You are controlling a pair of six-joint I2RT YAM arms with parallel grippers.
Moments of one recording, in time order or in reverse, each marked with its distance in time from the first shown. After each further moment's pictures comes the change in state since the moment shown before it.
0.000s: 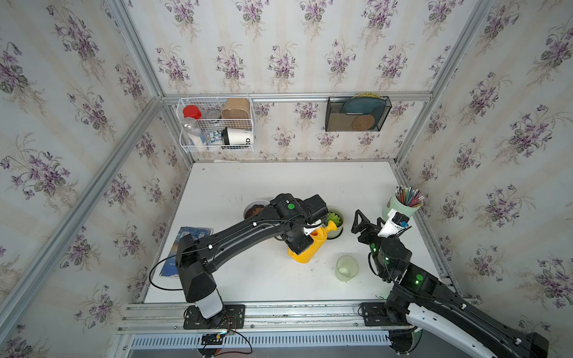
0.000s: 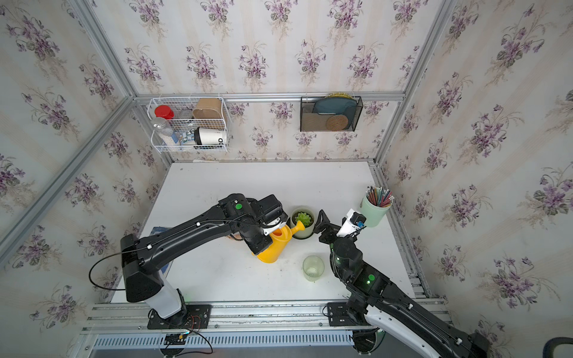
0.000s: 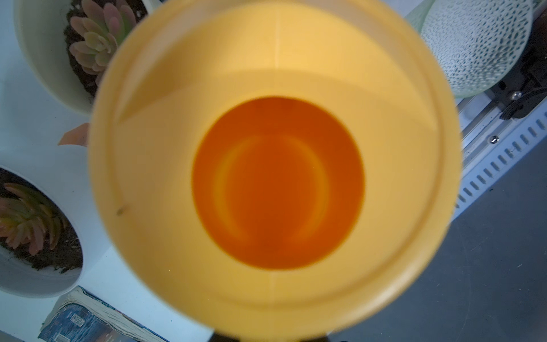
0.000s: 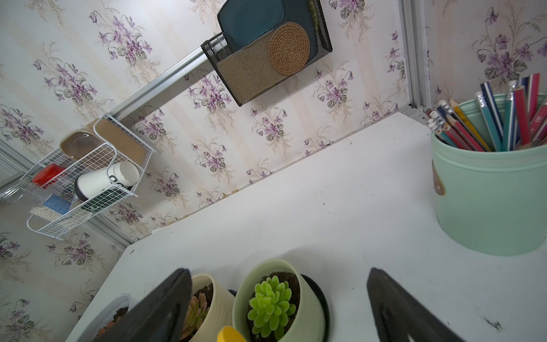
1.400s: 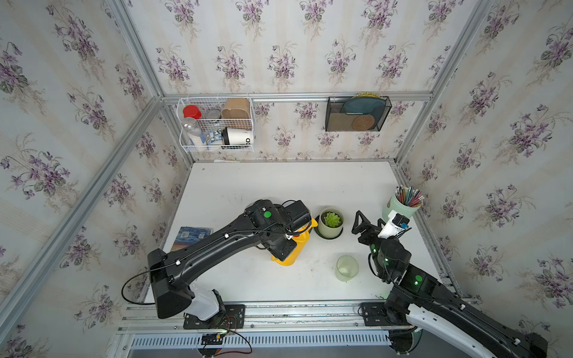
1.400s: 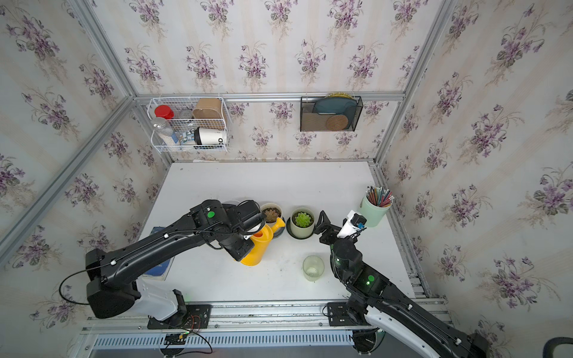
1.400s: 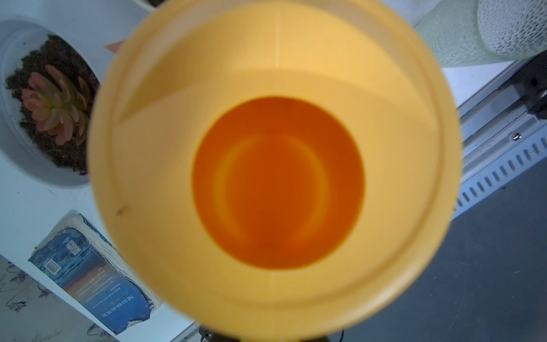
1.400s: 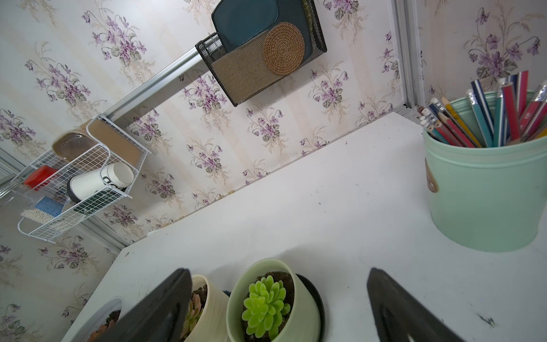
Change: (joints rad) left arm 0.000 -0.230 -0.138 -0.092 -0.073 -0.194; right arm 0.000 -0.002 -0.024 0.023 0.015 -0.002
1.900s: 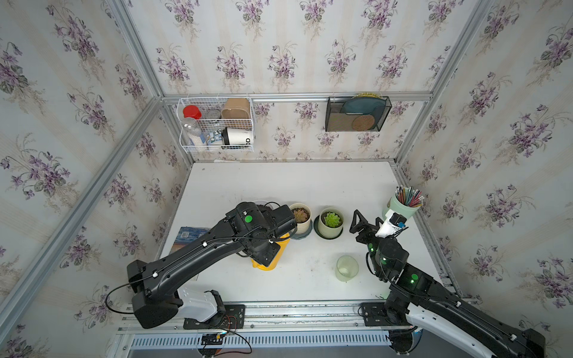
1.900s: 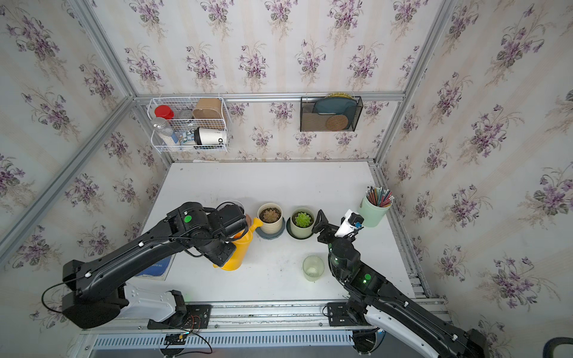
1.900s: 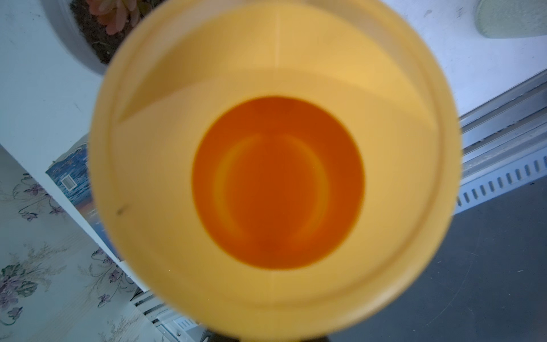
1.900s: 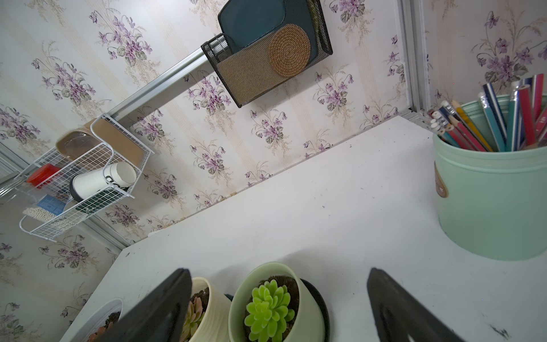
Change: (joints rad) left arm 0.009 -0.090 -0.003 -0.192 -0.062 -0.151; right arm 0.000 0.033 -0.017 0.076 -0.002 -0.029
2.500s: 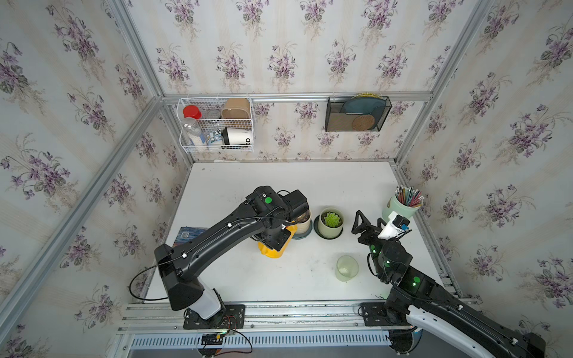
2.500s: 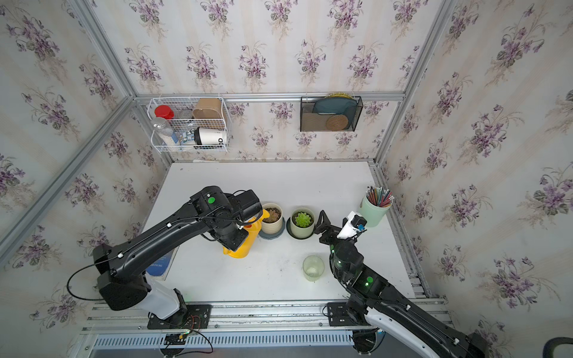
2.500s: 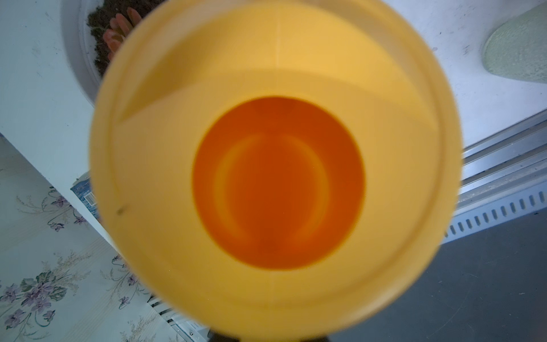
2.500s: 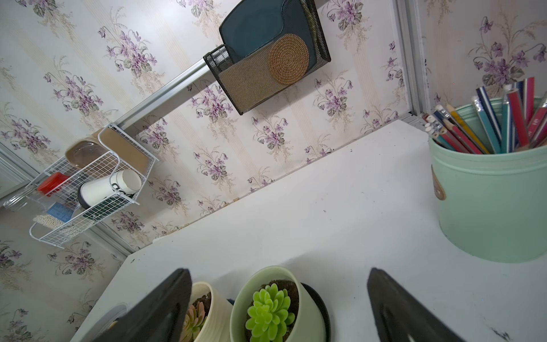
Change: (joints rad) left arm 0.062 0.212 0.192 -0.011 -0.011 0.090; right arm -0.002 -0.051 -0.029 0.014 0.005 -0.008
